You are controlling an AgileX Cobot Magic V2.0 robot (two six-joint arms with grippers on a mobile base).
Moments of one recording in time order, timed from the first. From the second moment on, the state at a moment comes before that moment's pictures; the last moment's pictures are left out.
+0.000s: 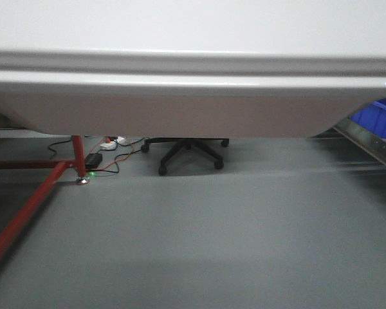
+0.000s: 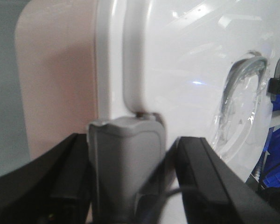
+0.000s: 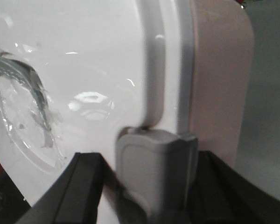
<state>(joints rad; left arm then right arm) 0.09 0.86 -0.83 -1.16 1.12 0.86 -0.19 0.87 -0.79 1.17 1.14 -0.82</state>
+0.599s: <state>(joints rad) 0.09 0.86 -0.83 -1.16 1.12 0.86 -0.19 0.87 -0.79 1.17 1.14 -0.82</state>
